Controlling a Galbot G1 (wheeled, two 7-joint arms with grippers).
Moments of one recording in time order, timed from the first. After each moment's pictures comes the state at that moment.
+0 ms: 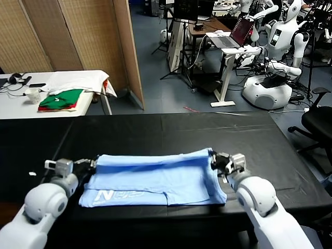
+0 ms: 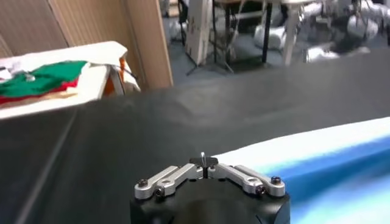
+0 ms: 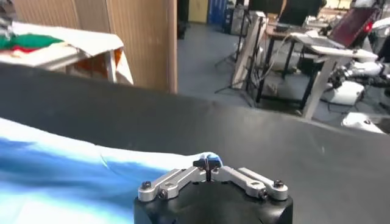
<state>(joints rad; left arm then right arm) 1.29 -0.87 -0.54 -2.00 -0.59 0.67 -0.10 -1.19 1.08 0.34 2.05 0.39 -0.74 0.07</state>
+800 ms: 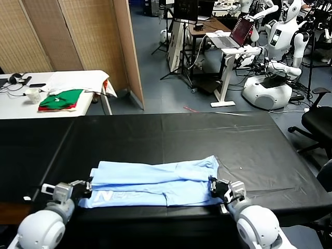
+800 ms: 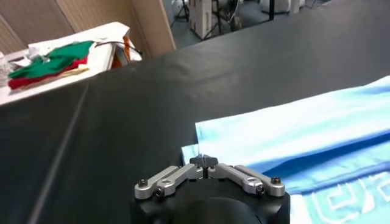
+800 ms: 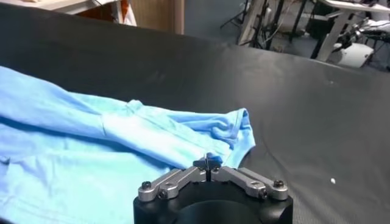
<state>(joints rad) 1.52 -0.94 -0.62 -2.13 -0.42 0.71 -0.10 -1.36 1.11 0.37 2.13 0.35 -0.74 0.04</state>
